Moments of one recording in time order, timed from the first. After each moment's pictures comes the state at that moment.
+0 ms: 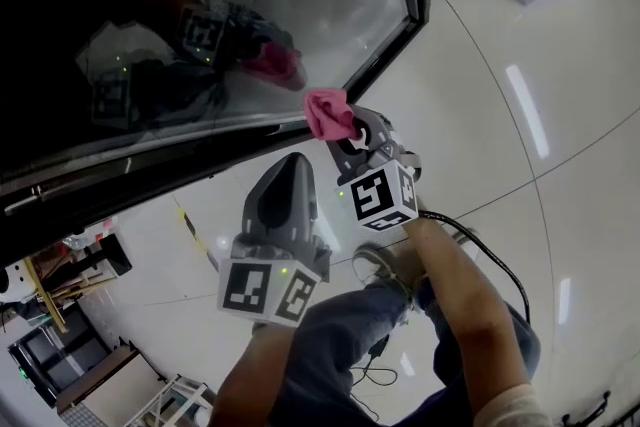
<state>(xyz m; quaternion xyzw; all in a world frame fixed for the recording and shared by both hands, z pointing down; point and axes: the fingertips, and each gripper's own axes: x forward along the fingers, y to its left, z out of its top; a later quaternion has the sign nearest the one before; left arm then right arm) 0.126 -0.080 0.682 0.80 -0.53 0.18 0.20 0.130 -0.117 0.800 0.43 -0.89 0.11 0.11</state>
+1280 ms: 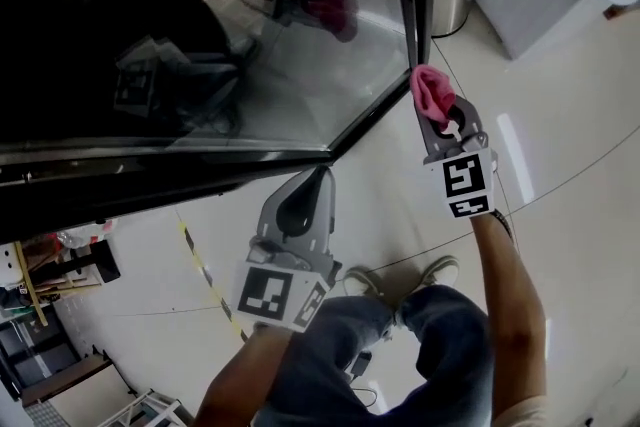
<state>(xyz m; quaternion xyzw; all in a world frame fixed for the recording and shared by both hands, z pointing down) 0.157 -0.088 0.604 0.85 -0.48 0.16 0.14 0.296 -0.168 0.734 0.52 -0.83 0.07 0.17</state>
